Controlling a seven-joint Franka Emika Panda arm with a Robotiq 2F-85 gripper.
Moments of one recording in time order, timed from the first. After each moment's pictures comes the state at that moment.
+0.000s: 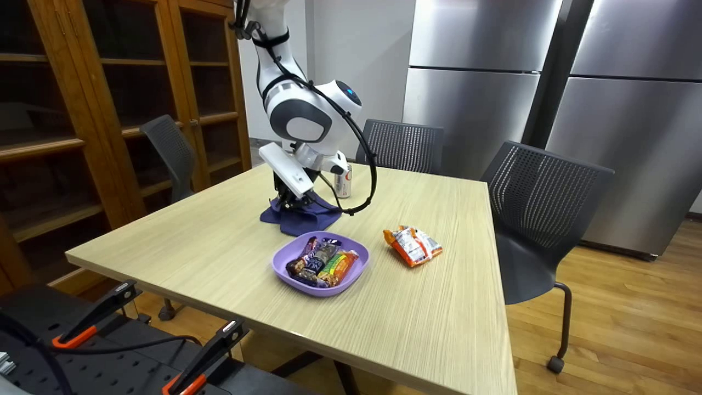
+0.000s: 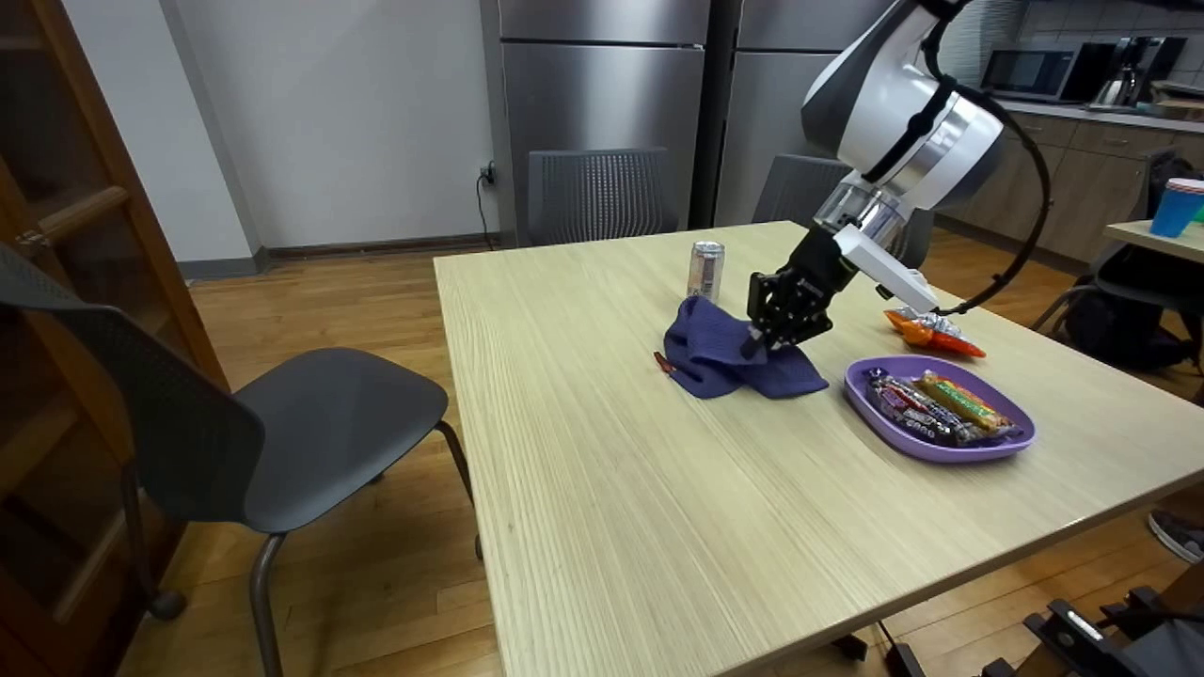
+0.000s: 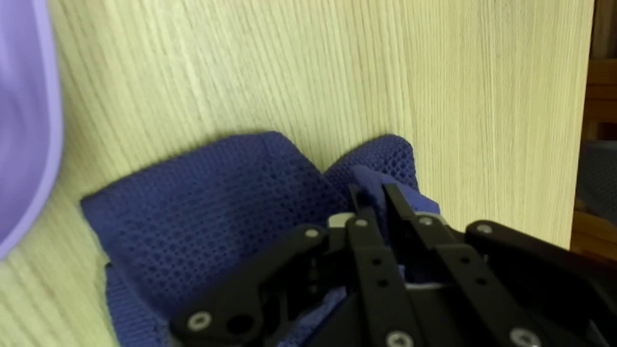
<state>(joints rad) -0.36 0.67 0.29 -2.01 0.70 2.54 -0.58</state>
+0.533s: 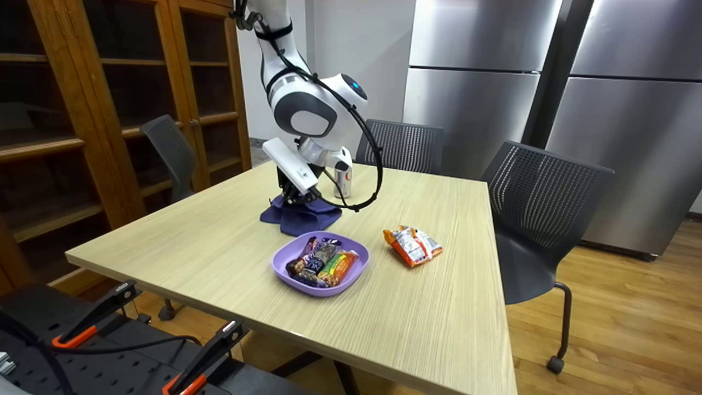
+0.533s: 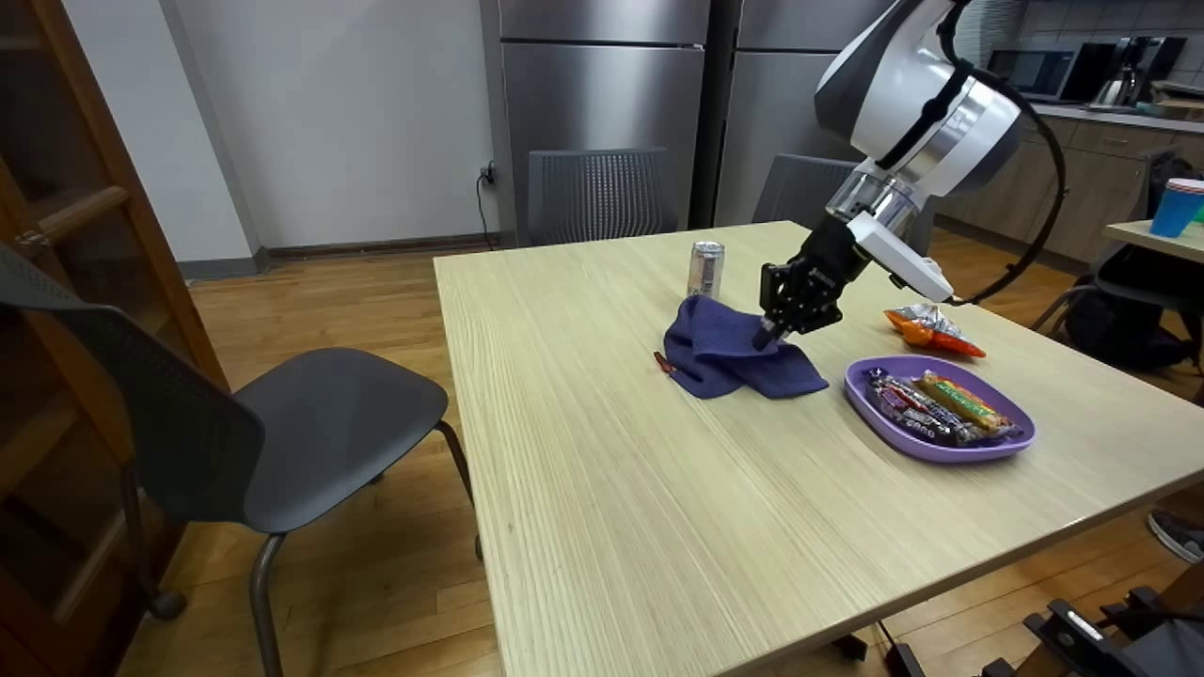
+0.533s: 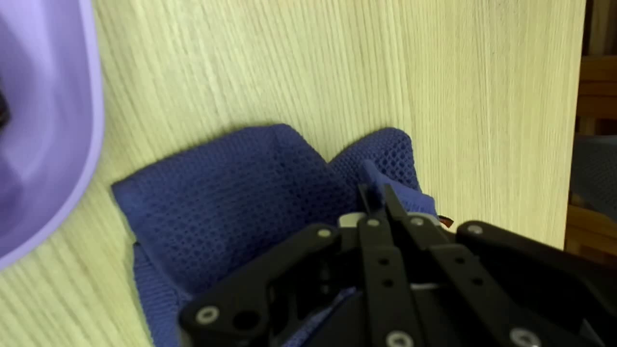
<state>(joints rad) -0.36 0.64 0.26 -2.02 0.71 2.50 -0.59</state>
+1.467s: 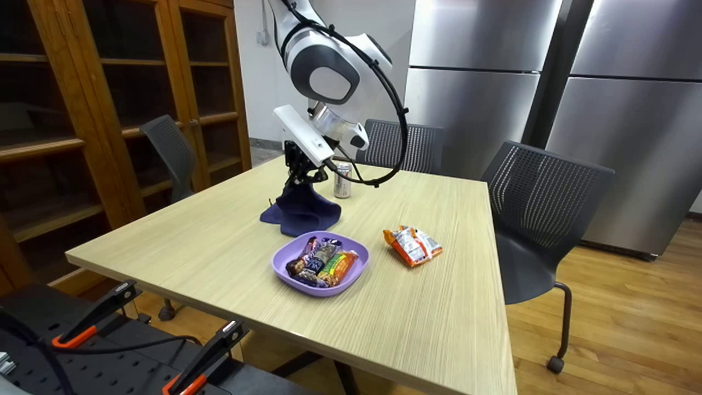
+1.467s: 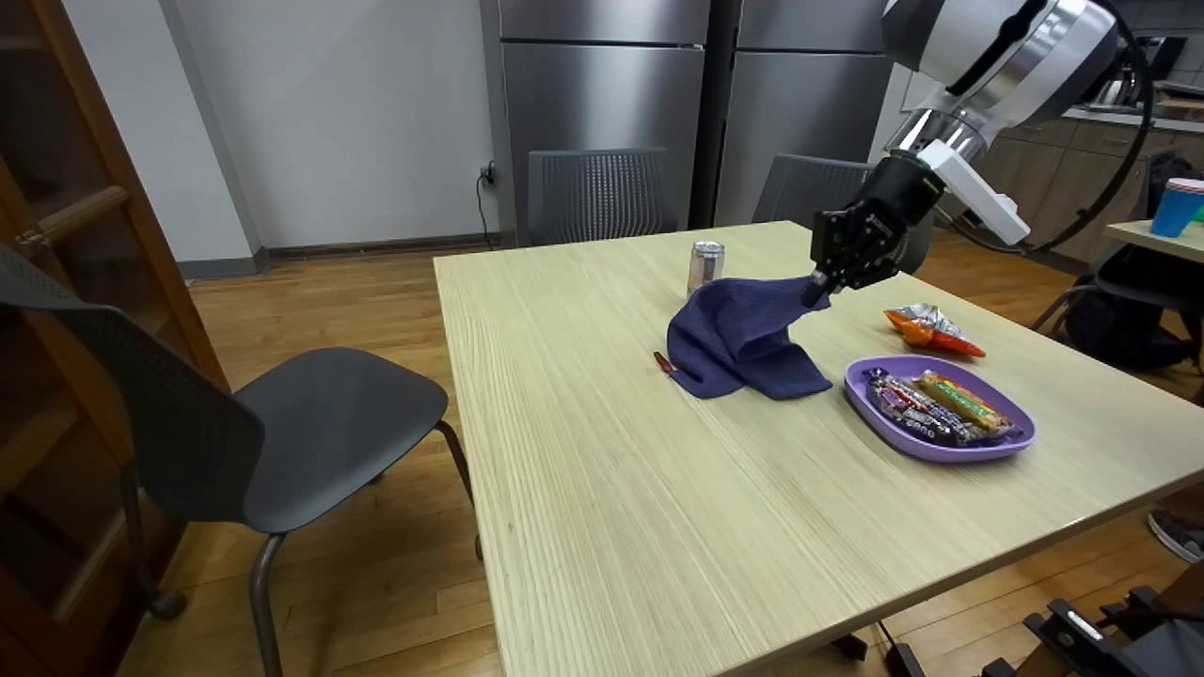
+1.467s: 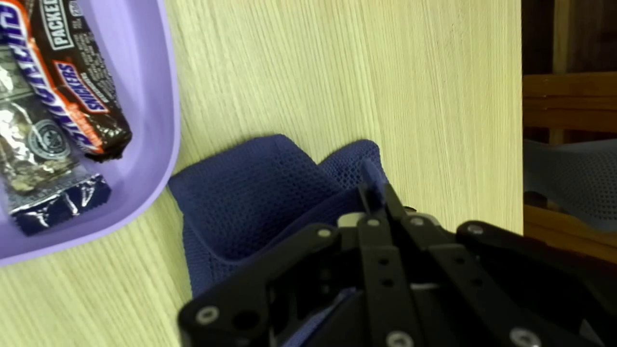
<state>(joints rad) -0.34 0.45 0.13 -2.08 0.71 2.29 -0.59</state>
